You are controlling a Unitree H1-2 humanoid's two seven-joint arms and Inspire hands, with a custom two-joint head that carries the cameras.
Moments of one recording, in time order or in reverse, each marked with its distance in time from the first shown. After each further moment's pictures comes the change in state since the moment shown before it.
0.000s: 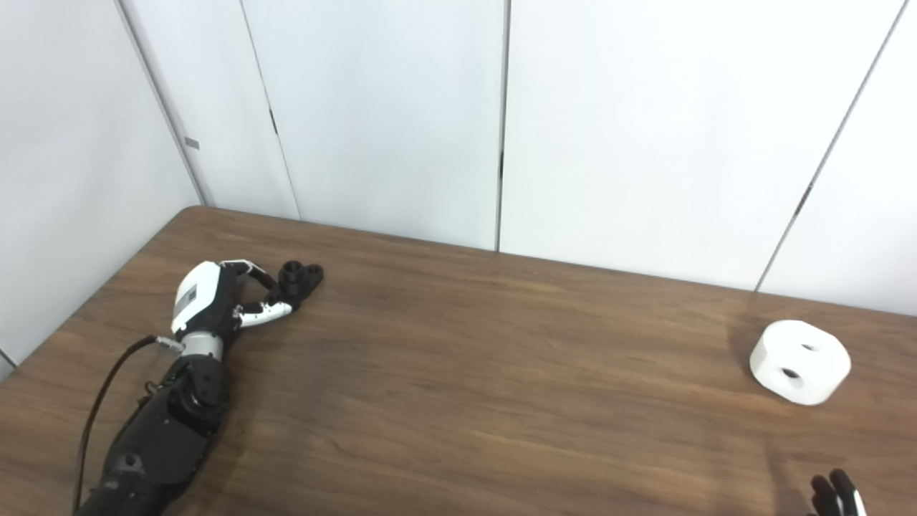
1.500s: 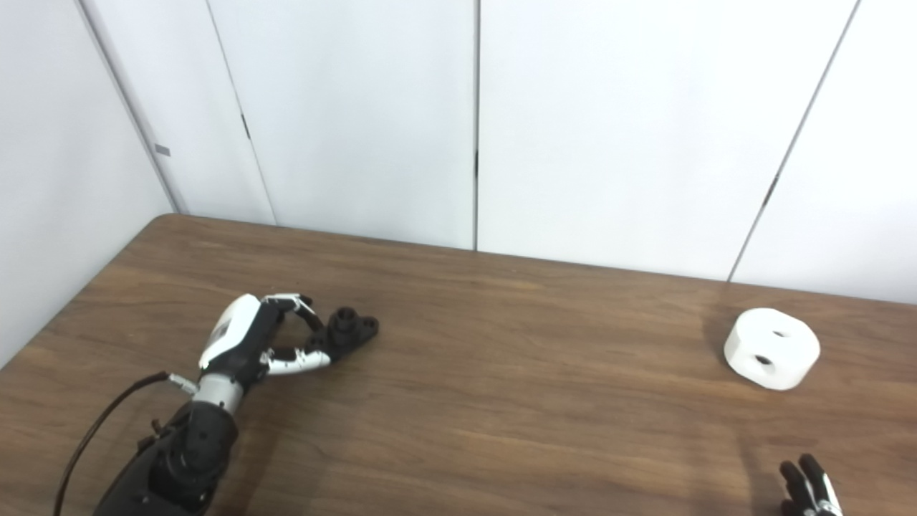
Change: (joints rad) left arm 0.200 -0.052 -0.115 -0.473 0.019 0.086 -0.266; right arm 0.015 0.035 0.008 -0.026 -0.021 0.014 -0.042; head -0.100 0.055
